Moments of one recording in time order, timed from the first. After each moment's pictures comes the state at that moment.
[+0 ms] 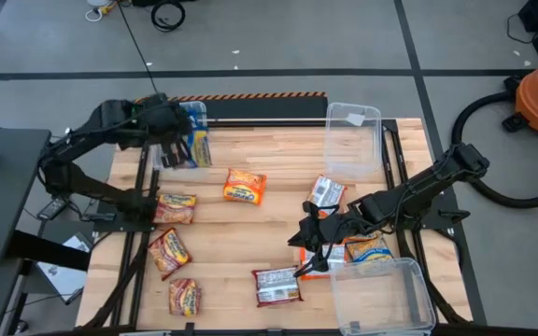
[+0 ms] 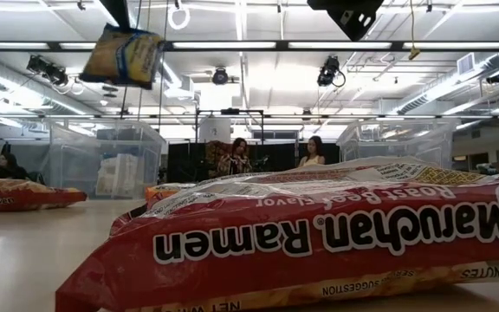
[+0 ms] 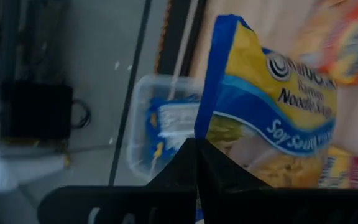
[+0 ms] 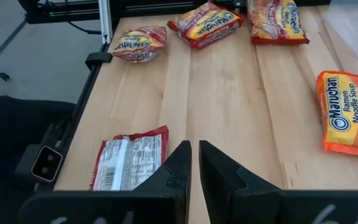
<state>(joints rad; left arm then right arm) 0.30 1.30 1.74 -1.57 -0.57 0.20 0.42 1.45 1.03 -0.19 0.22 0.29</state>
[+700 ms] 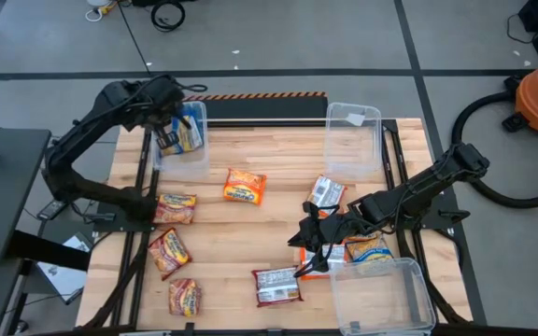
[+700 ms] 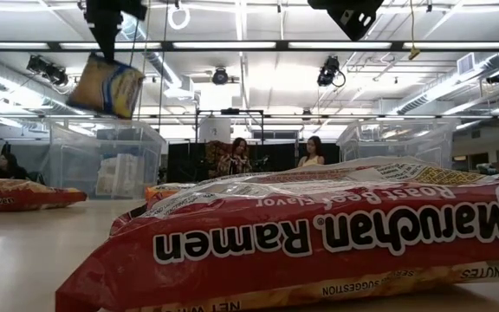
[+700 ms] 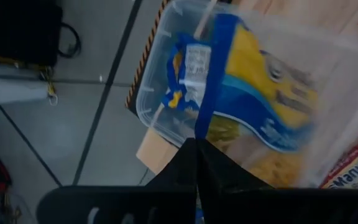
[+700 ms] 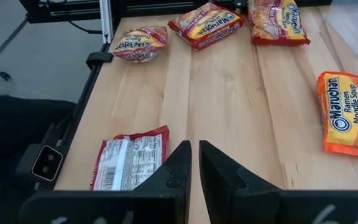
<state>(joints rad) 0.67 1.30 1.60 -1.51 -0.50 0.28 0.43 1.45 1.03 -0.19 0.22 0.29</state>
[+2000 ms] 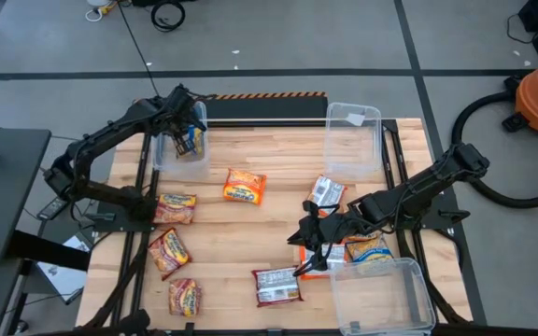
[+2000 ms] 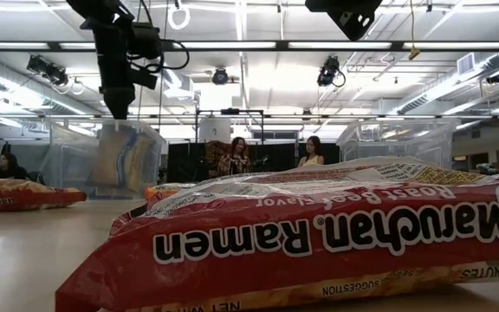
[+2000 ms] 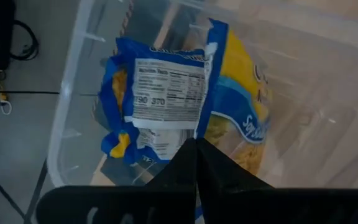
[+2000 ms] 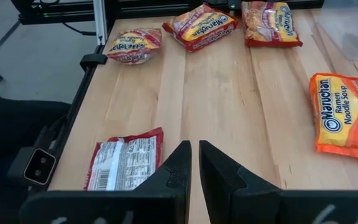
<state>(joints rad) 0.84 1.32 1.10 -0.94 -0.32 0.43 0.42 1.45 1.03 -0.19 0.23 0.29</state>
